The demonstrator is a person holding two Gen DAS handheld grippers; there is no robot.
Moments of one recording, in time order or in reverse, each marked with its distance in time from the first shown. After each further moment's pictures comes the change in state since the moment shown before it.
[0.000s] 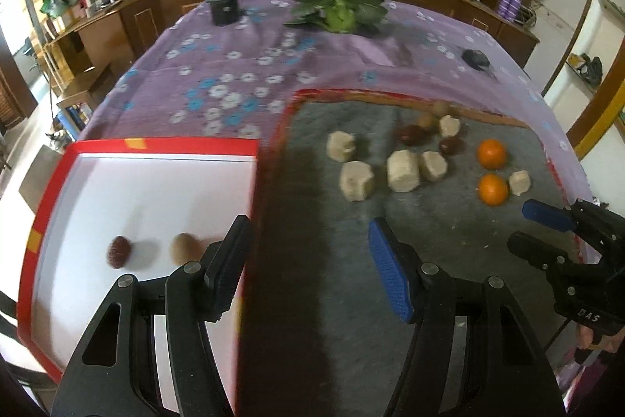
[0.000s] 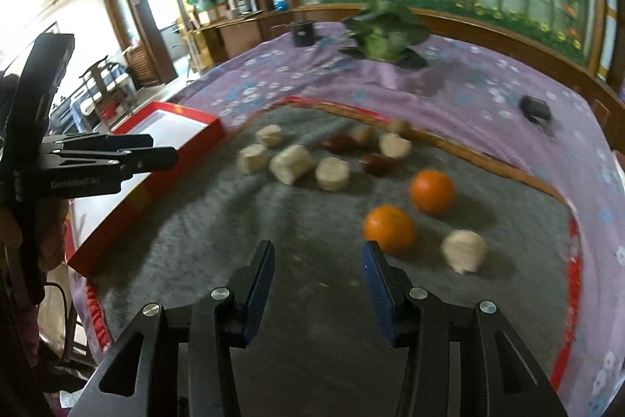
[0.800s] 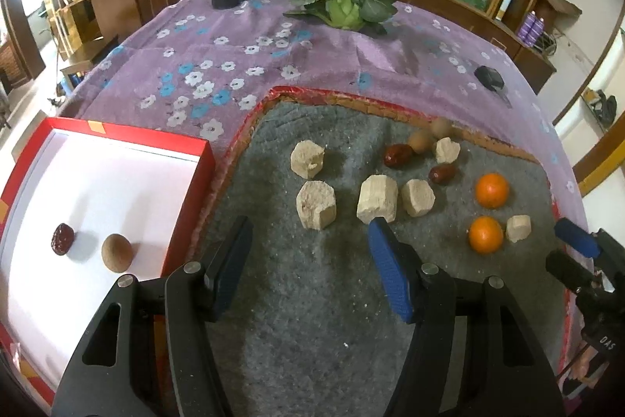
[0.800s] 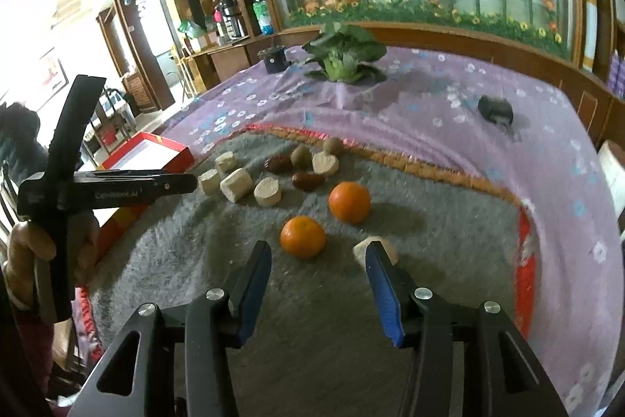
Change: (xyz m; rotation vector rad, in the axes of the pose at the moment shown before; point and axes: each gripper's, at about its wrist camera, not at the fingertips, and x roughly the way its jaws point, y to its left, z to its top) left arm 0.031 -0.027 0.013 -0.142 0.014 0.007; right arm -0.026 -0.056 0.001 0.000 -0.099 -0.003
